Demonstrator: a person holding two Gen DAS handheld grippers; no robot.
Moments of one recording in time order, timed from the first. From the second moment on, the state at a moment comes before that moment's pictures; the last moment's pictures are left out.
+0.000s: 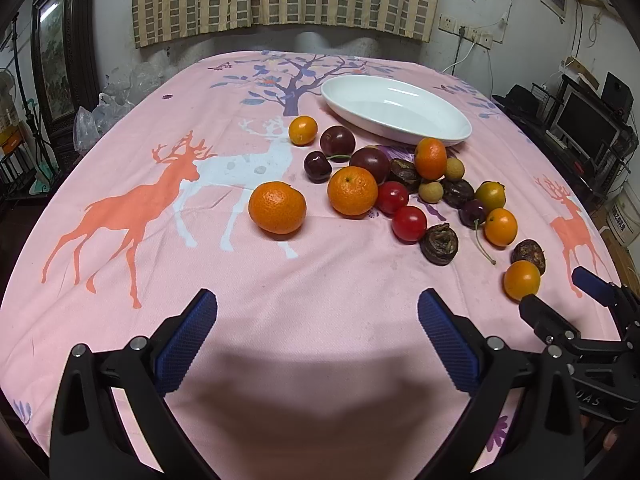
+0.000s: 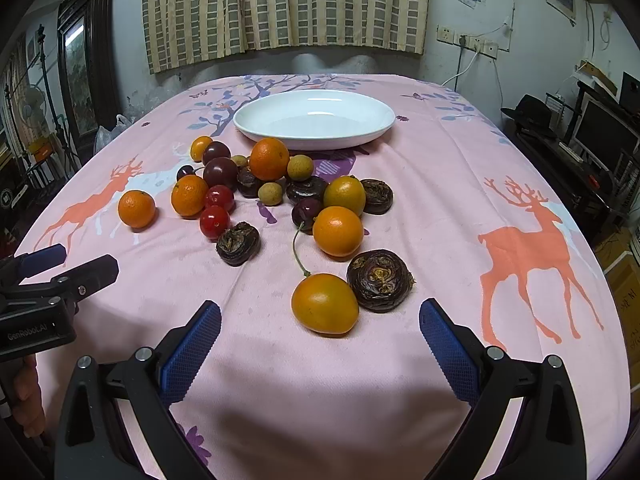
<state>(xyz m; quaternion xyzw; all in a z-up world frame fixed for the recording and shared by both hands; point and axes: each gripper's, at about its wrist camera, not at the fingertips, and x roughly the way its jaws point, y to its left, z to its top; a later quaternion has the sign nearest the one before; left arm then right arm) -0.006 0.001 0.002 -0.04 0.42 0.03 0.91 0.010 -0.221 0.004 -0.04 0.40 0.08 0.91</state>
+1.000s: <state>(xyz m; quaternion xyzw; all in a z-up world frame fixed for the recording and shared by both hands) 0.014 0.050 -0.023 -0.05 0.44 0.02 0.90 0.052 -0.220 -0.023 -0.02 0.49 0.15 0.86</state>
